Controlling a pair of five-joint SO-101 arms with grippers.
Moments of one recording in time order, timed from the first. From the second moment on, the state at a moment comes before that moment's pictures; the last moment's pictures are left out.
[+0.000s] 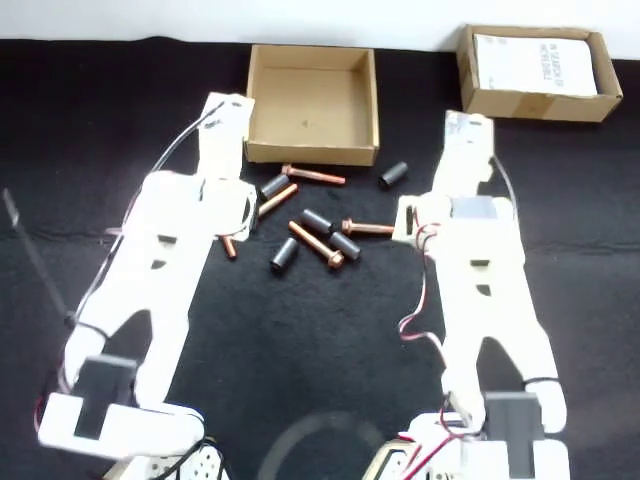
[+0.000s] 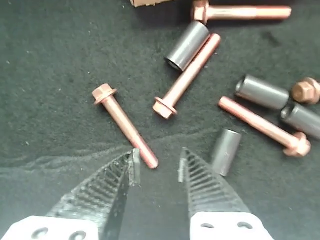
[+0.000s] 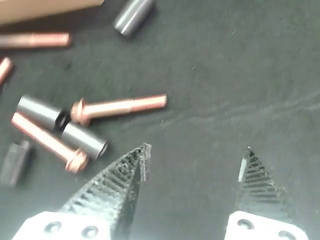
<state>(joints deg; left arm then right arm) 3.4 -2.6 22.0 55.2 -0.5 -7.5 -9.8 26.0 55.0 -12.5</state>
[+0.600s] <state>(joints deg) -1.1 21.6 5.1 55.7 6.7 -7.4 12.6 7.9 37.1 -24.5</state>
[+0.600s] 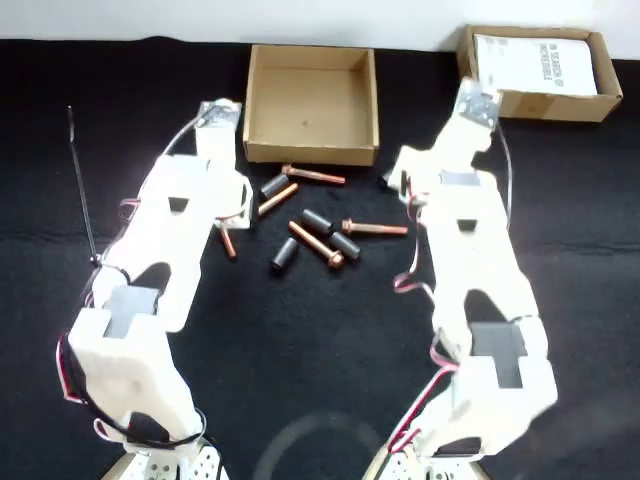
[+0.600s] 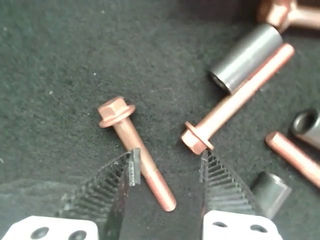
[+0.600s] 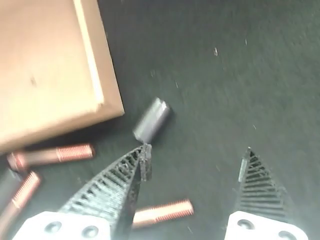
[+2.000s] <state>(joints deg) -2.4 27.5 -2.6 59.1 9.1 -8.1 70.8 -72.0 72.0 -40.1</state>
